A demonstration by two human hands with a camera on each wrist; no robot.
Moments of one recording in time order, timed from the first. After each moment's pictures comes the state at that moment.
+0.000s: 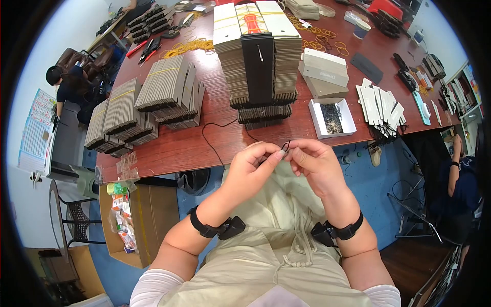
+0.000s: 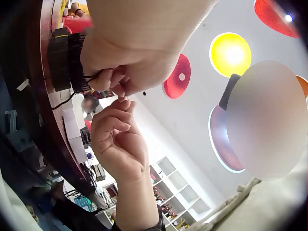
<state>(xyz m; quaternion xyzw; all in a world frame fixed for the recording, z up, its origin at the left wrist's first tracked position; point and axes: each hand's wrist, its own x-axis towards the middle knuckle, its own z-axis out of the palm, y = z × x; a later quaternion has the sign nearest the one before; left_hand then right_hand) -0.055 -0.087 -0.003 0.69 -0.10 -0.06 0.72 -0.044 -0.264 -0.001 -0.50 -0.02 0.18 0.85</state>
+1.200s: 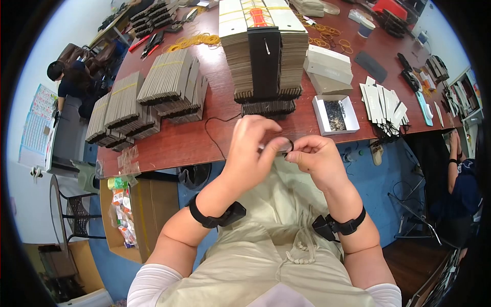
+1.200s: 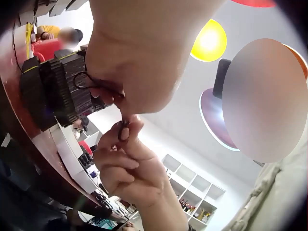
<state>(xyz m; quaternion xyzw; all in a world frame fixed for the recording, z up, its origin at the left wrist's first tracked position) -0.040 -0.086 0.012 0.82 -0.20 0.17 0.51 -0.041 -0.260 0.011 -0.60 -0.03 0.18 0.78</state>
